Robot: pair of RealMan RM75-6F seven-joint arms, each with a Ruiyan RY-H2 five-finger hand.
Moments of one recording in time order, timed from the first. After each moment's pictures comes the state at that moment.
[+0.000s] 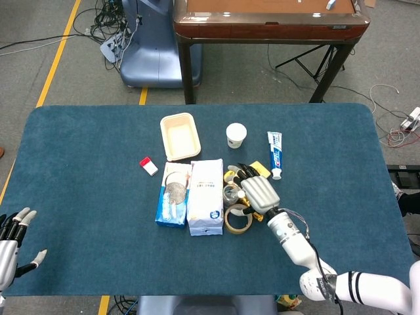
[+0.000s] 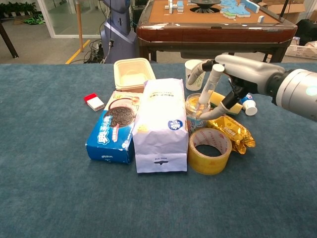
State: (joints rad) left arm 0.01 -1.14 -0.01 -1.59 1.56 1.60 0.03; right arm 0.68 -1.51 0.21 -1.66 -1.12 0.98 -0.32
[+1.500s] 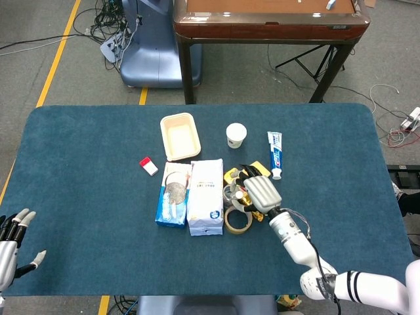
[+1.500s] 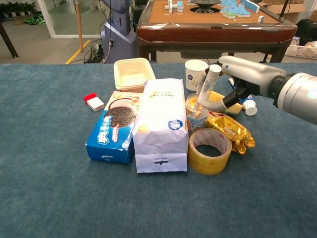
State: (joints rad) left arm 0.02 -1.14 -0.01 -1.58 1.55 1.59 0.03; right arm 0.67 -1.52 0.19 -1.61 -1.15 1.00 -0.23
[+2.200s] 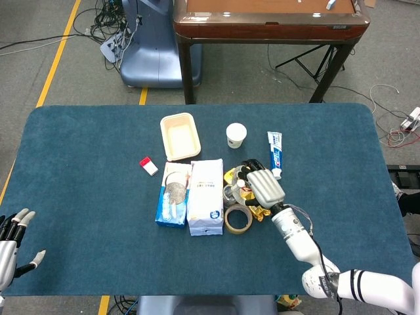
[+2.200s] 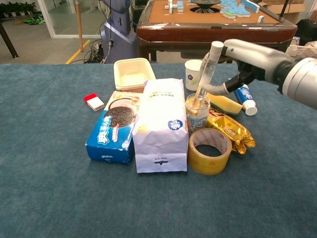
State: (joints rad) left arm 0.02 -1.15 -0.01 -1.57 1.54 1.59 0.02; right arm 0.67 -1.48 0.23 -1.65 -1.18 1.04 -0.17
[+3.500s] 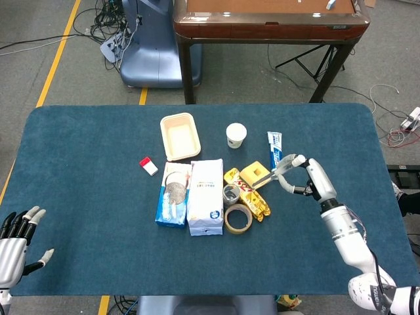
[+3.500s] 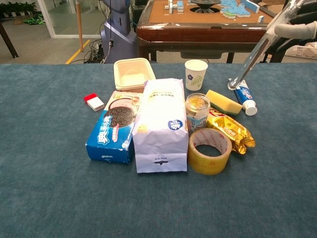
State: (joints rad) left arm -0.01 -1.13 0.00 -1.63 1.58 1.57 0.08; right arm 0.48 -1.18 0.29 -1.78 -1.19 1.02 0.52
